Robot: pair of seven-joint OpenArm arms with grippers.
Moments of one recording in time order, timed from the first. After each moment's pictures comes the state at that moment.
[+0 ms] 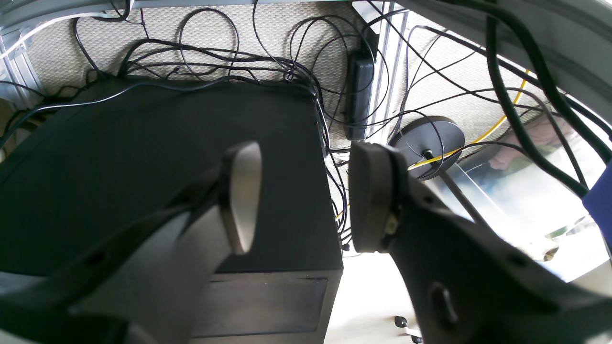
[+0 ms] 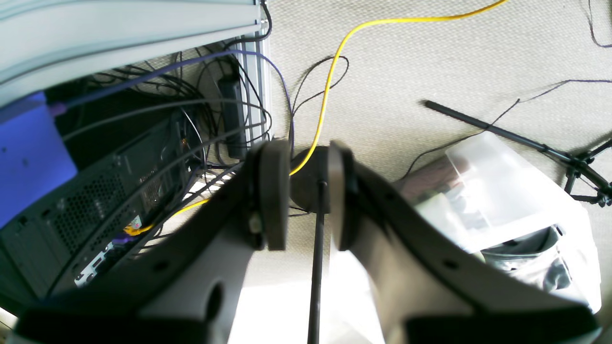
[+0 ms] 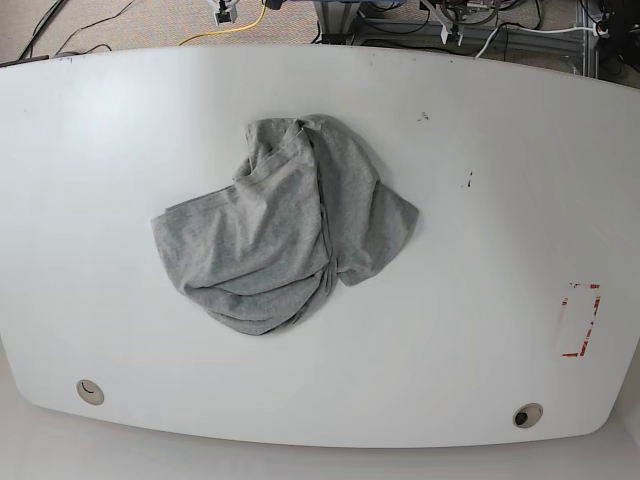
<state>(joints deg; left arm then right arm) 5.7 -6.5 -1.3 6.5 1.7 -9.6 0.0 -16.8 5.5 2.2 17.5 -1.0 12.3 6.3</state>
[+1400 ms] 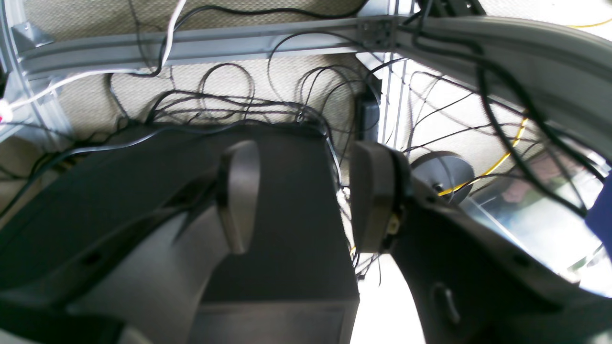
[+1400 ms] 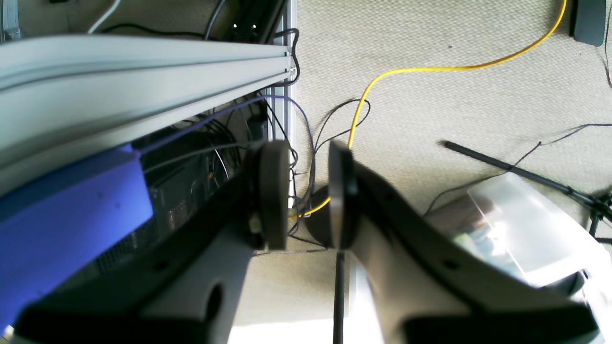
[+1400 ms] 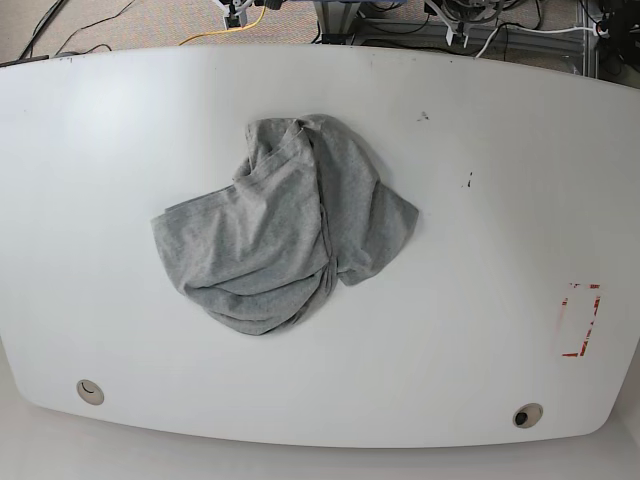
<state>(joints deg) 12.9 -7.2 -1.3 19.4 1.9 -9.4 -1.7 -18.5 3.6 2.1 20.9 -0.8 12.8 10.6</state>
